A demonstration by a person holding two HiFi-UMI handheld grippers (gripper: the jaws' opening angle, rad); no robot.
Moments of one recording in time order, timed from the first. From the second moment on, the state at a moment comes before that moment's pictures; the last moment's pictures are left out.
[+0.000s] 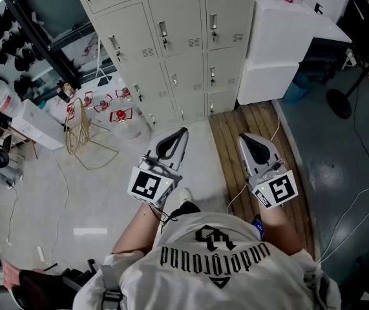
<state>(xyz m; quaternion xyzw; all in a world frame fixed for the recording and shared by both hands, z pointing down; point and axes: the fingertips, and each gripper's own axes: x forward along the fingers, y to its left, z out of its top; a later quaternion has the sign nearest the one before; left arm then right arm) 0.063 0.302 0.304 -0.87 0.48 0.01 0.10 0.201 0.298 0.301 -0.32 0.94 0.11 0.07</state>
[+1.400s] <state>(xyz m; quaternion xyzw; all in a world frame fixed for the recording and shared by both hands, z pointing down) -0.105 0.115 0.330 -0.90 0.44 0.01 0.05 0.013 0.107 0.334 -0.34 0.94 0.06 0.02</state>
